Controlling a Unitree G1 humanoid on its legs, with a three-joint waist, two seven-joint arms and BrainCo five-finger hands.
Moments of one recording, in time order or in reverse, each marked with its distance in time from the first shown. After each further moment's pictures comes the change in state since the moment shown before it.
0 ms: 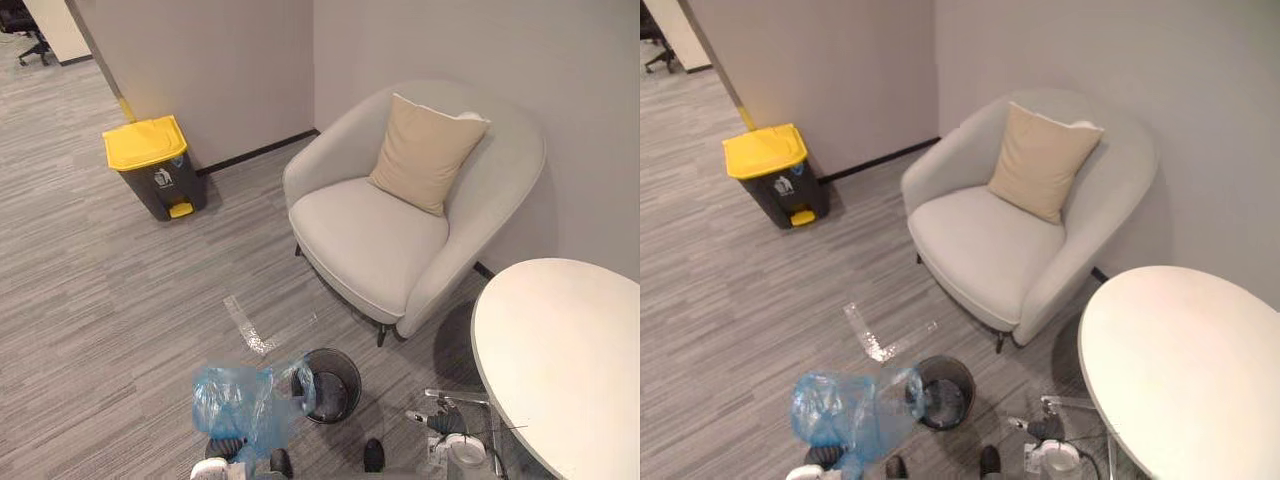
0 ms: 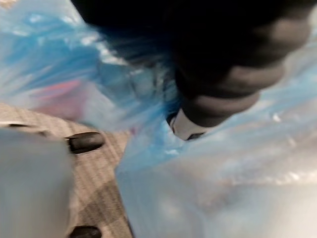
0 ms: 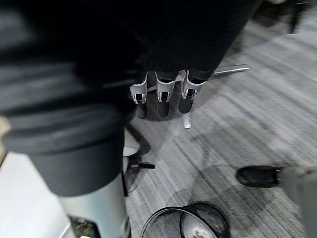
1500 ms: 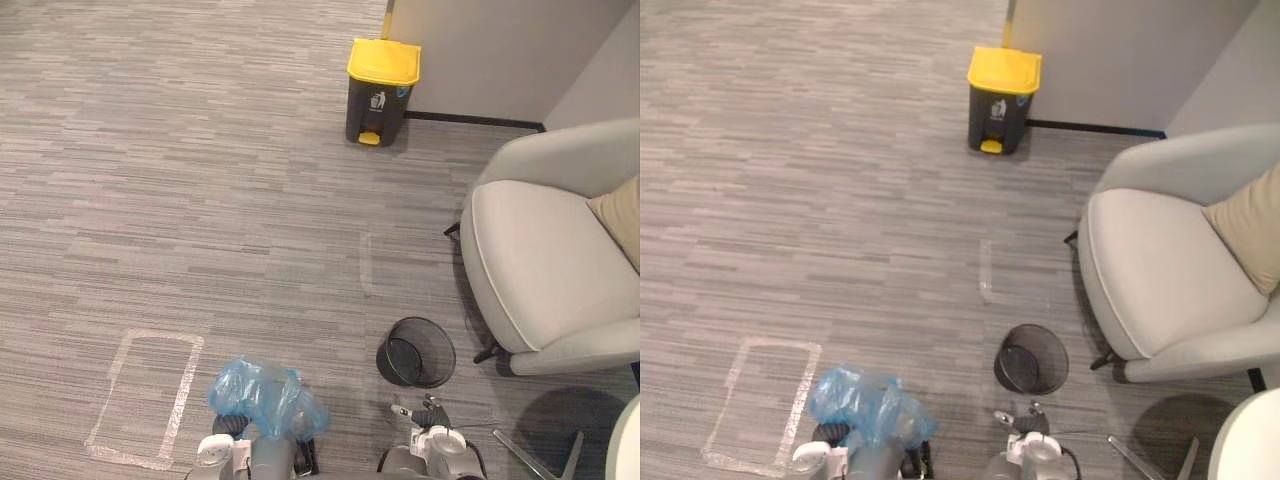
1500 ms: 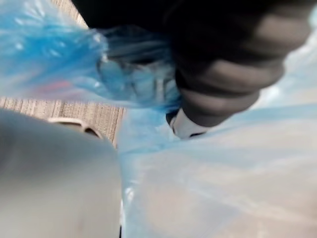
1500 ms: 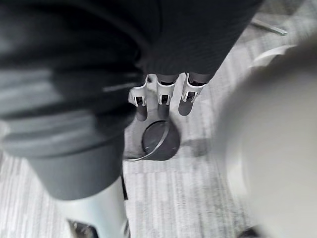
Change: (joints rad) left arm -0.050 0.043 -0.076 -0.008 -0.015 0.013 0.018; right arm -0.064 0.056 -0.004 0.087 0.037 0.033 -0.046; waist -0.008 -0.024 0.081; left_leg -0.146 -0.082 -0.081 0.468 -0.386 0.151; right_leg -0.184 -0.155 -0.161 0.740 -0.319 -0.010
